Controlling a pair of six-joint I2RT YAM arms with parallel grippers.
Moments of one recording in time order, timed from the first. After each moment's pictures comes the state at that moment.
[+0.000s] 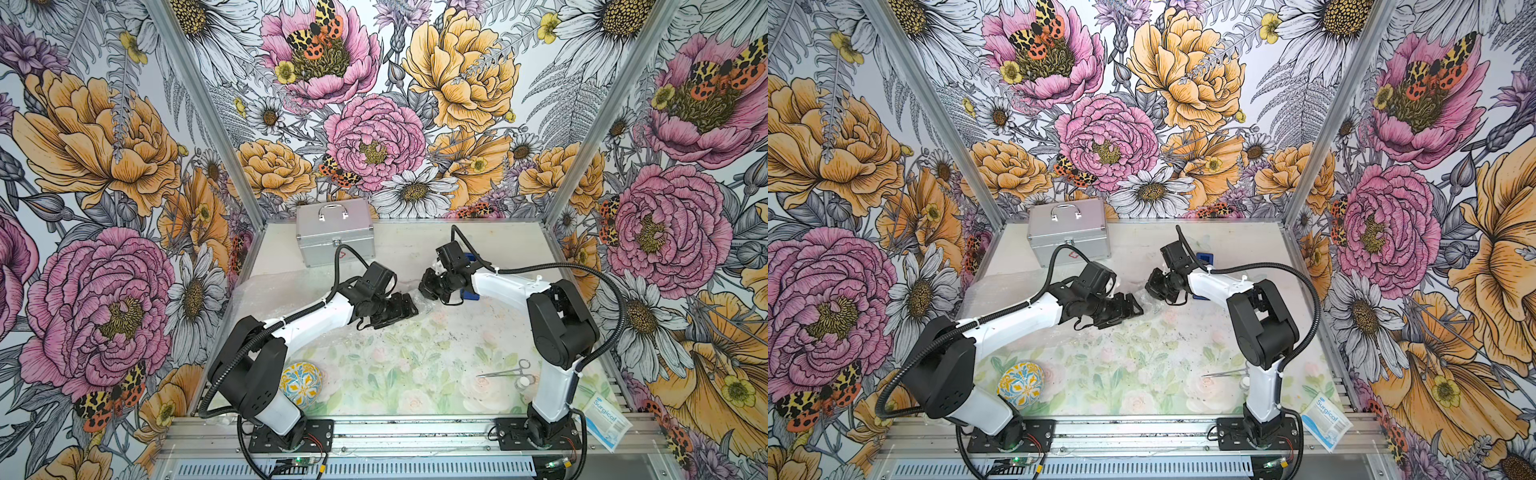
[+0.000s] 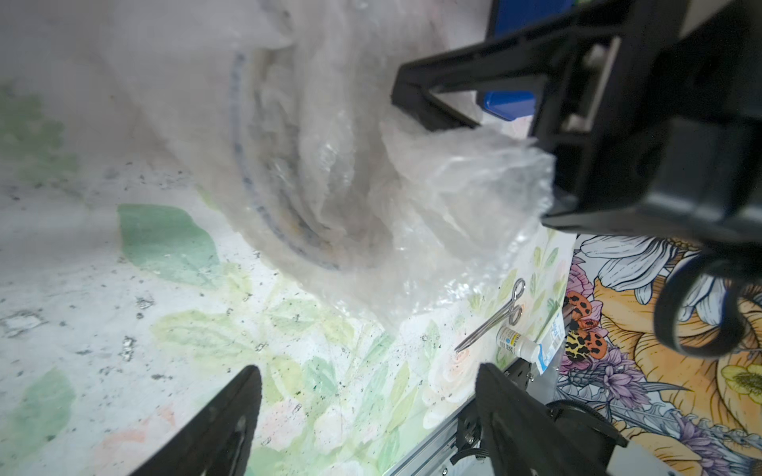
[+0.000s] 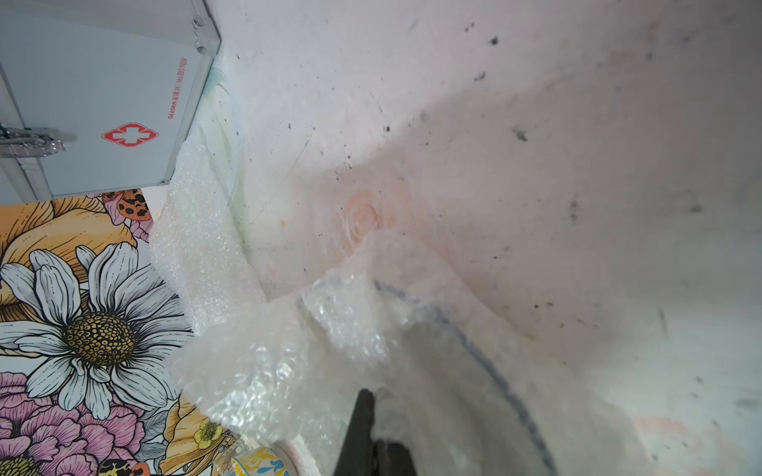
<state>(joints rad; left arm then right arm) -0.68 1.56 1.05 -0.49 0.33 -0.82 0.47 1.89 1.29 -0.40 -0.46 0.93</state>
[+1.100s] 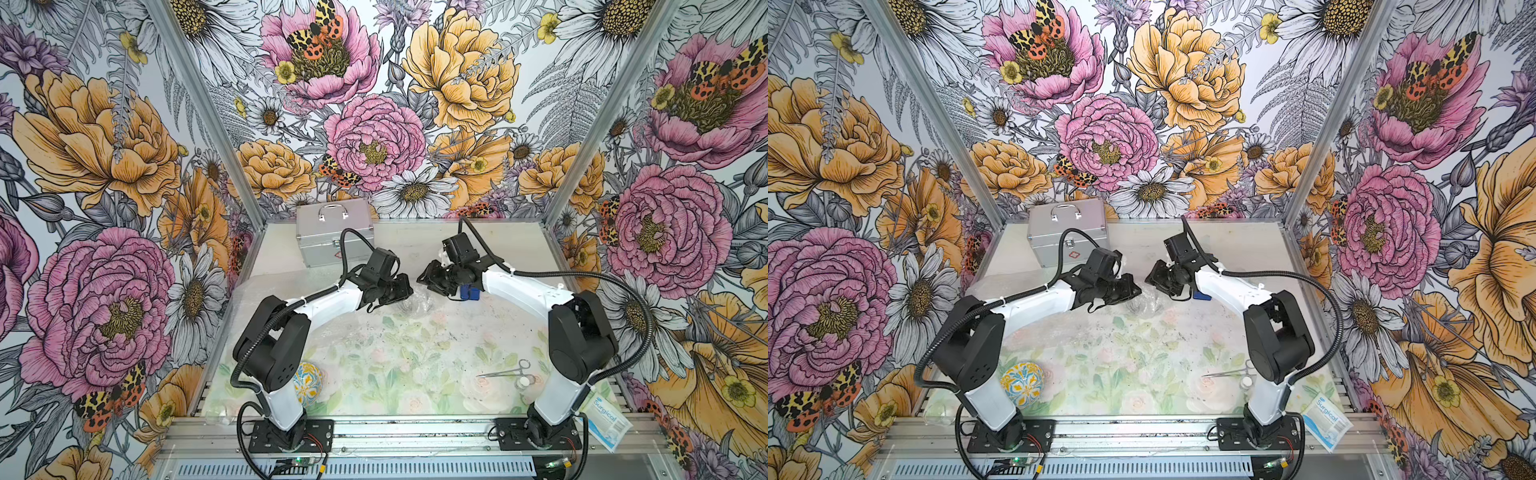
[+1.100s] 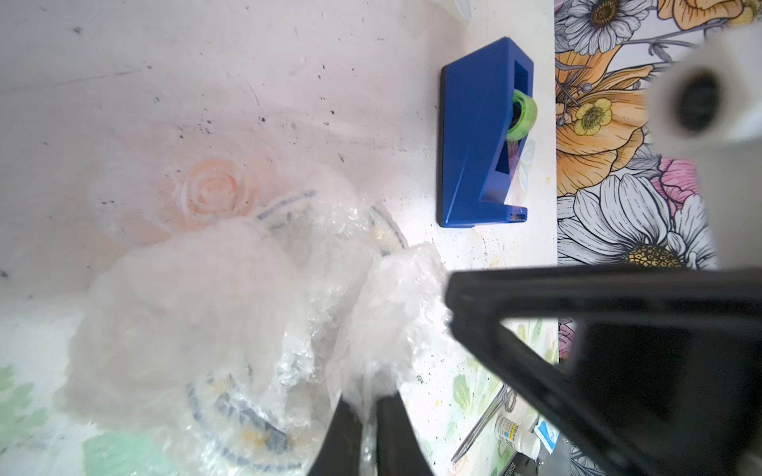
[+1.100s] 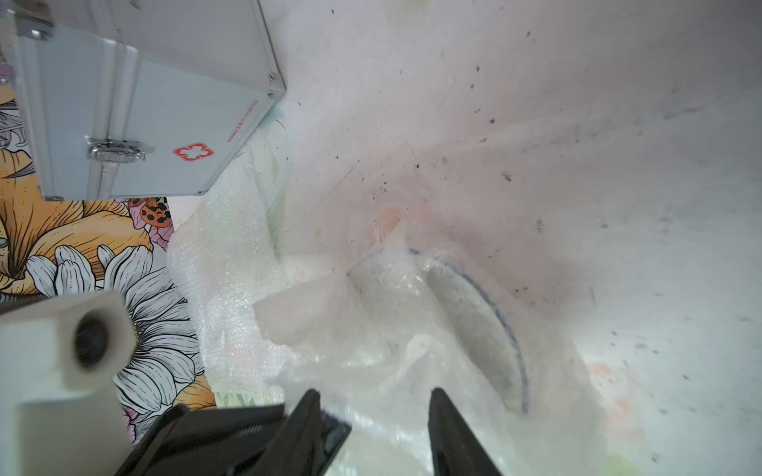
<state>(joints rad) -0.59 1.75 1.15 -0.25 0.31 -0.78 0.48 1.72 1.30 -0.52 -0.33 0.85</state>
